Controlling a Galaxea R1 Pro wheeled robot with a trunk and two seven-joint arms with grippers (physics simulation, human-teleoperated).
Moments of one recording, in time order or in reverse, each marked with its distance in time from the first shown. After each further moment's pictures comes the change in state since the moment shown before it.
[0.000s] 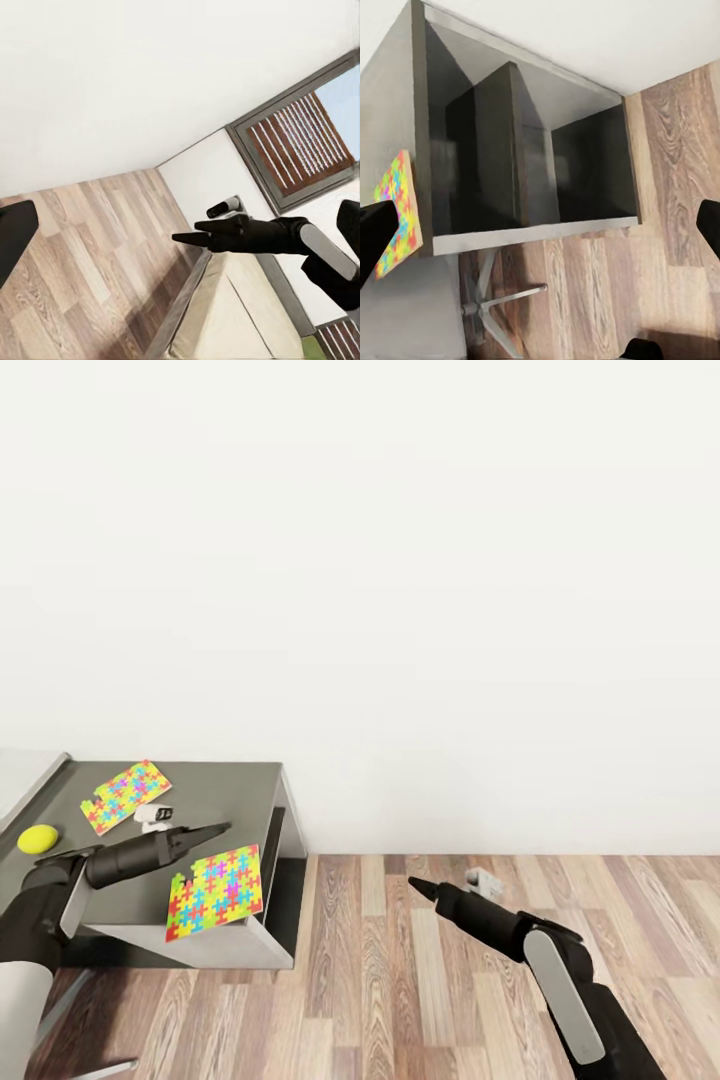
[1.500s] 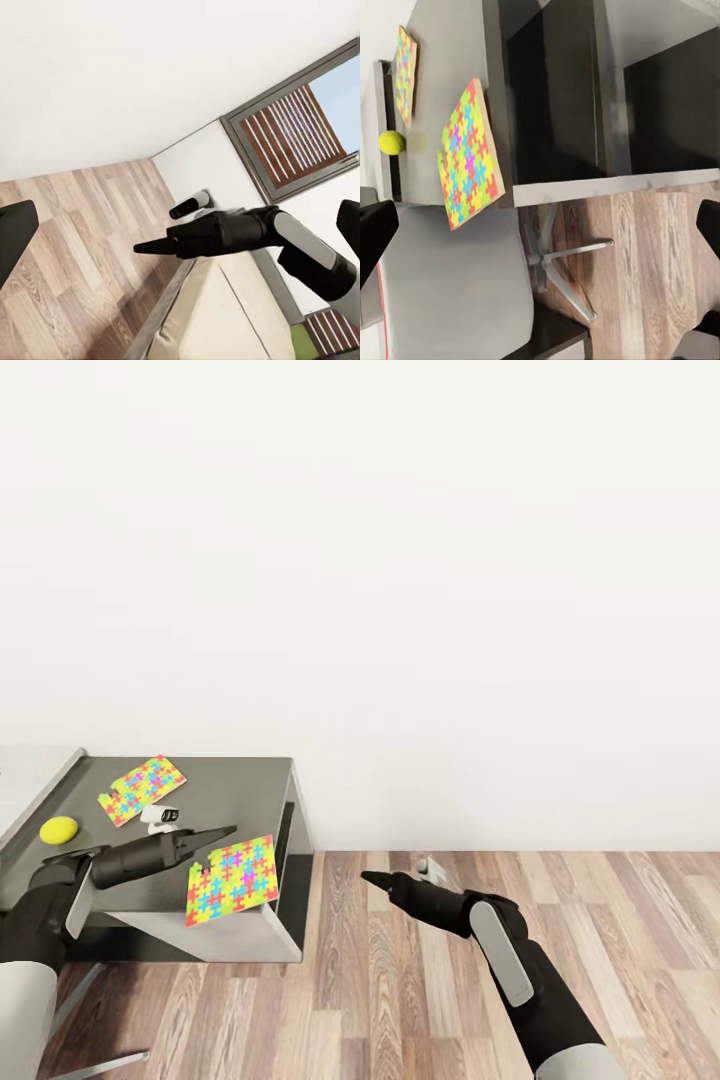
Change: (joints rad) left arm 0.000 -0.006 -0.022 -0.001 -0.004 0.022 0.000; right arm -0.161 0.106 0.067 0.261 0.001 0.041 0.095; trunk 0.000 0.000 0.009
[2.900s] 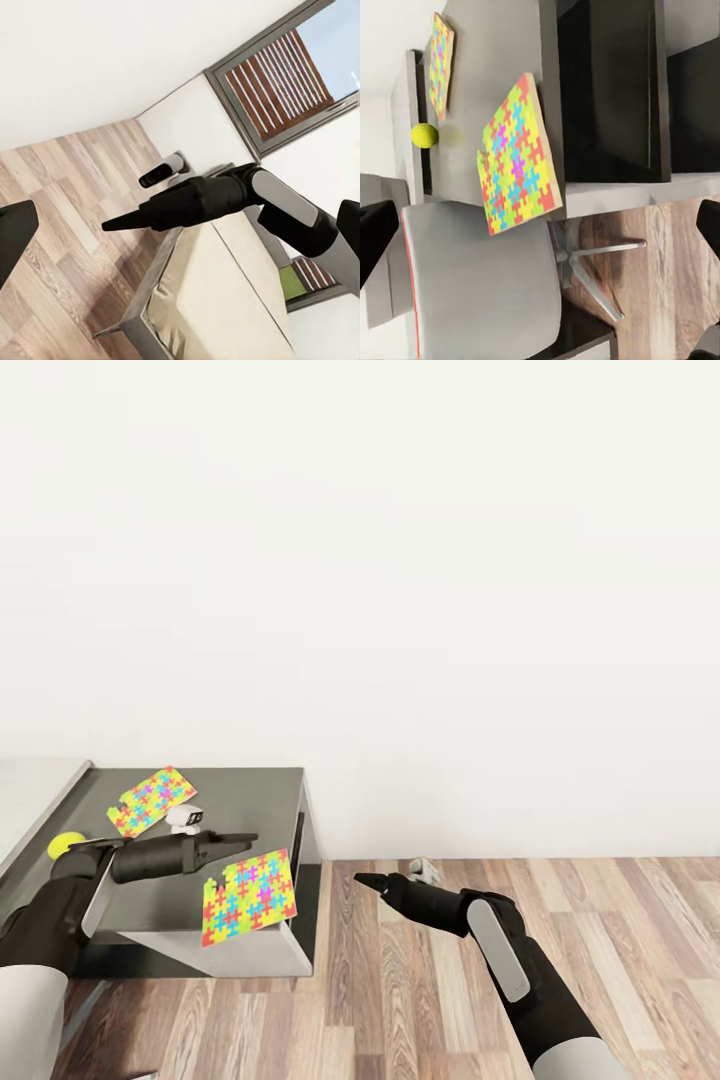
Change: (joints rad) left arm 0.023 -0.011 -0.130 -0.136 -0.005 0.062 0.000; right arm -0.016 0.000 0.009 0.025 0.008 0.039 0.080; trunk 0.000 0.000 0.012
